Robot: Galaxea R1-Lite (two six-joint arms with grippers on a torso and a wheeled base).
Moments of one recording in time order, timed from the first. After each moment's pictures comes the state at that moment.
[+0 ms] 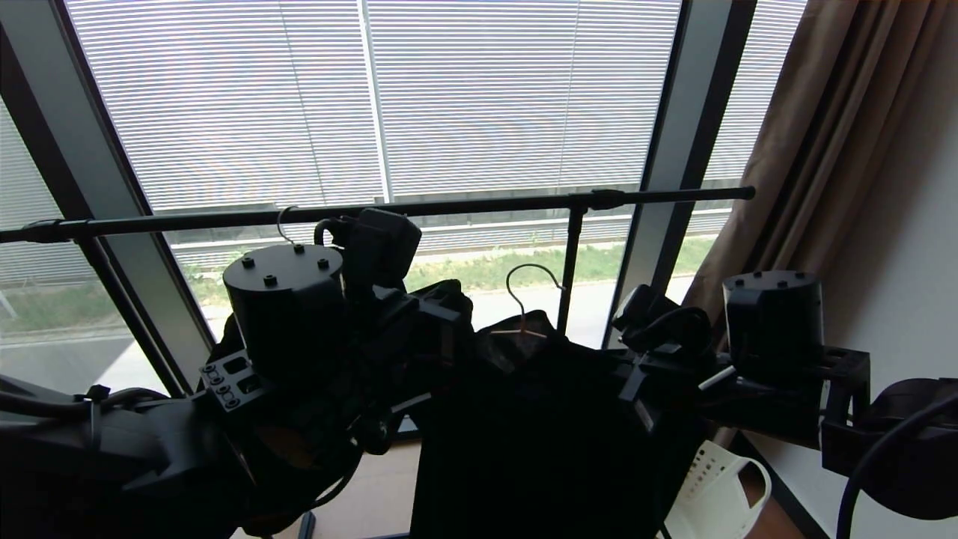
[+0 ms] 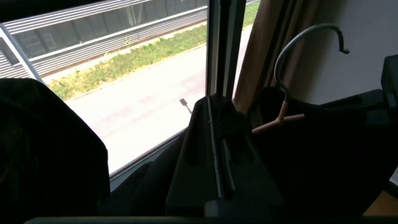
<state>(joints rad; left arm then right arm) -0.72 1.77 -0.75 -0.94 0.25 0.02 0.51 1.76 -0.68 -0.62 0.18 -0.37</state>
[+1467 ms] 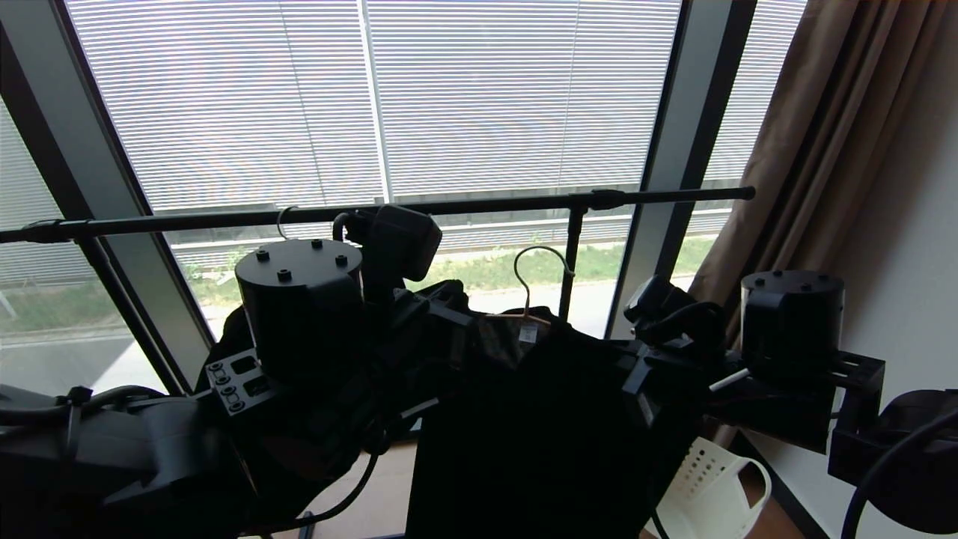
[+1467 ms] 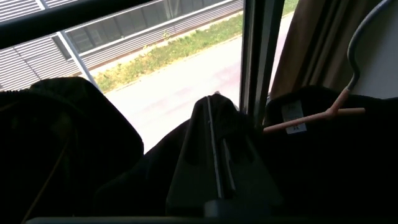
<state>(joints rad) -0.78 1.75 -0.78 -0.86 0.36 0.10 0.51 1.75 -0.64 -0.73 0.18 -0.33</state>
